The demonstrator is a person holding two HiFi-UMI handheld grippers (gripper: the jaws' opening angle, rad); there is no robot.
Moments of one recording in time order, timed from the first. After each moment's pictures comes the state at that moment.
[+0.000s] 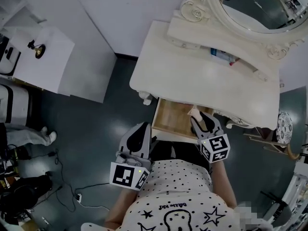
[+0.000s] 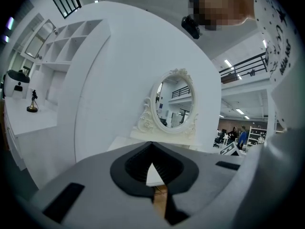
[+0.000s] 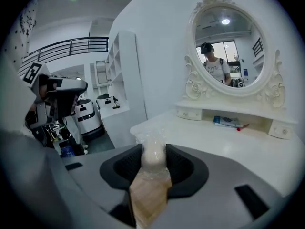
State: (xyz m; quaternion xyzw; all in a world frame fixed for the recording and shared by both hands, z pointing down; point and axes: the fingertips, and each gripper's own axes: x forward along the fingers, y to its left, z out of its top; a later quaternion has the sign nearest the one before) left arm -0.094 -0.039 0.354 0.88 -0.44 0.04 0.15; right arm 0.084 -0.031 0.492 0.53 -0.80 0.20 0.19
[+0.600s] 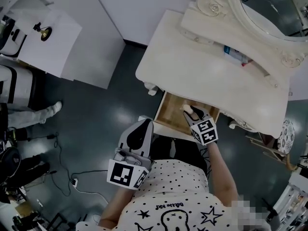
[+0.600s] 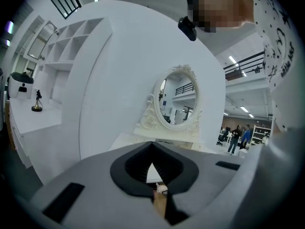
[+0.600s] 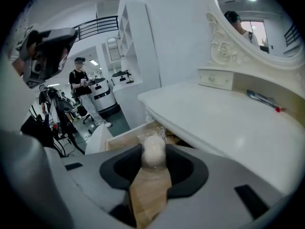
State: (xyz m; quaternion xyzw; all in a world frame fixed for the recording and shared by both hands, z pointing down) left arm -0.095 -0.040 0.363 0.87 -0.46 0.06 0.16; right arm 0.049 -0.054 0.620 0.40 -0.83 0.24 0.30
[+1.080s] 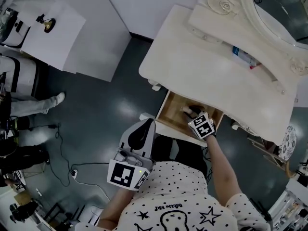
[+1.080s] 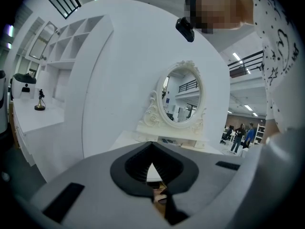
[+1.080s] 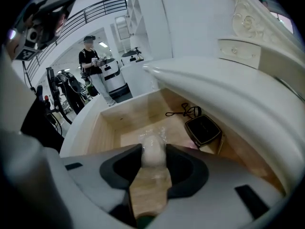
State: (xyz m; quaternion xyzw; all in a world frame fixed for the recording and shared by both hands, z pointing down) left arm -0.089 -0.051 0.372 0.86 -0.48 0.07 0.17; right arm 0.040 -0.051 0.699 0.31 -0.83 0.25 0.40
